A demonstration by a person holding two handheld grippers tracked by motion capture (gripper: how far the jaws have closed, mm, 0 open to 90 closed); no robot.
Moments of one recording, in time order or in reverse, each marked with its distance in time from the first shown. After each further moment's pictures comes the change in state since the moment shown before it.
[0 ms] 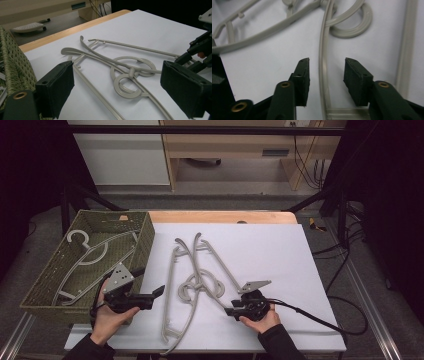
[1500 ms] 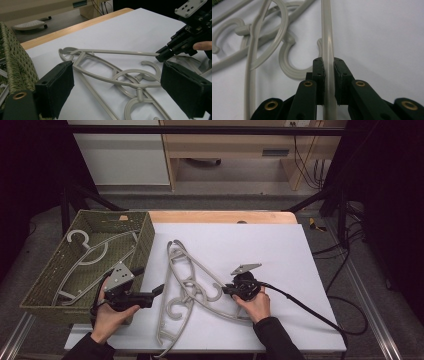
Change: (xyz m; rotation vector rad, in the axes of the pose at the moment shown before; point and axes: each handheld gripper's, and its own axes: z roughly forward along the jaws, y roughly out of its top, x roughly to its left) left arm 0.004 -0.002 0.004 0.008 0.007 -0.013; right arm -0.033 0.039 0.029 -0.066 -0.075 0.021
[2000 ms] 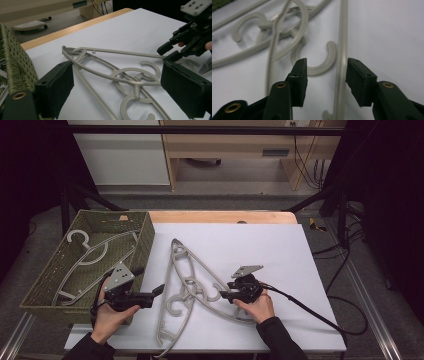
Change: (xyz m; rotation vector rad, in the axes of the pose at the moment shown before) left arm -0.001 0.000 0.000 0.000 0.000 0.002; right arm 0.007 0.000 -0.010 0.003 0.000 -0.064
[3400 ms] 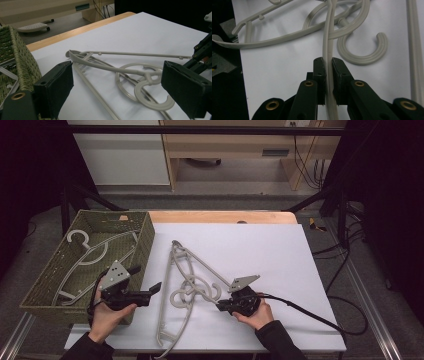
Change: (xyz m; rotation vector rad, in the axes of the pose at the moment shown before) left arm 0.006 0.001 -0.006 -0.024 0.013 -0.011; right arm 0.030 -0.011 -0.017 0.010 0.192 -0.122
